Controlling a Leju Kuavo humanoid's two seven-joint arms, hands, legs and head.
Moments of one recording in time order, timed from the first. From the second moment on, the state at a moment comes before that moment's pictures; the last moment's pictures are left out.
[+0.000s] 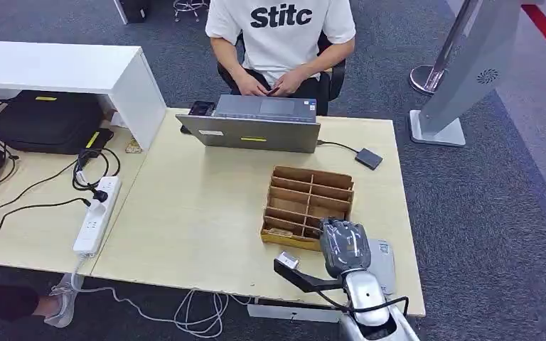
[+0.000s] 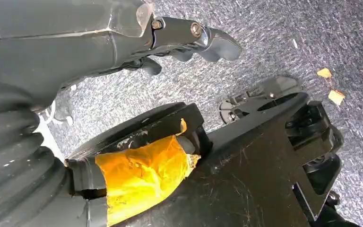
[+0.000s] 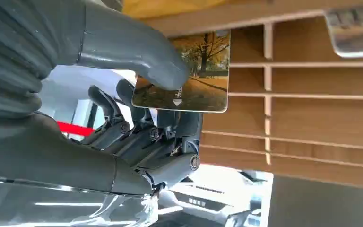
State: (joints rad) left arm -0.10 -0.23 1.13 -0.23 -1.44 -0.03 -0.10; right arm -0.27 0.15 0.54 -1.10 1.57 -0.27 0.23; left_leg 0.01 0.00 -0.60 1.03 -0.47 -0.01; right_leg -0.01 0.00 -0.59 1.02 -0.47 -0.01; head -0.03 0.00
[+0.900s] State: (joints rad) left arm -0.11 -0.23 1.10 -0.23 -1.51 -0.04 -0.08; right arm -0.69 0.22 0.41 -1.27 1.19 0.08 0.05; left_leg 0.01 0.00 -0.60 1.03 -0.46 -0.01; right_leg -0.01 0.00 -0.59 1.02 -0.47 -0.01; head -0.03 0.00
